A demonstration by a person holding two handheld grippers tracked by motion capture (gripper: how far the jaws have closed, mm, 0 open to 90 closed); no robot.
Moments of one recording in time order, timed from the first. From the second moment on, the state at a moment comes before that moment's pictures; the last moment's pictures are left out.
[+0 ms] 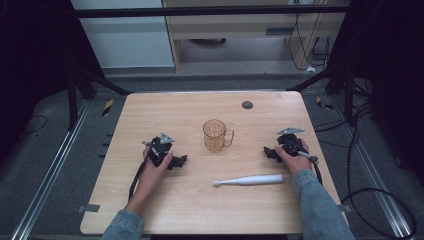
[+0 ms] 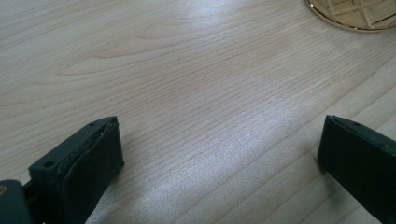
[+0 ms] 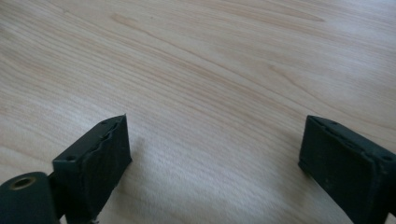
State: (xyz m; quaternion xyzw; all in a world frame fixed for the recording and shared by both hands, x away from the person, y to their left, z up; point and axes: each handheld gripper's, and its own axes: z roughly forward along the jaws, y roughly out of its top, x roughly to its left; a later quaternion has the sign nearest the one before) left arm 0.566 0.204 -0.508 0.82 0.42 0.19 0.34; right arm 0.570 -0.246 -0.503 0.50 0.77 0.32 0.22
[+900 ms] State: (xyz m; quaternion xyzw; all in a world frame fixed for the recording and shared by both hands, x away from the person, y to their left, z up) left arm 0.567 0.205 -0.508 0.82 0.42 0.19 0.34; right arm 0.509 -0.217 -0.444 0.34 0.87 0.30 0.16
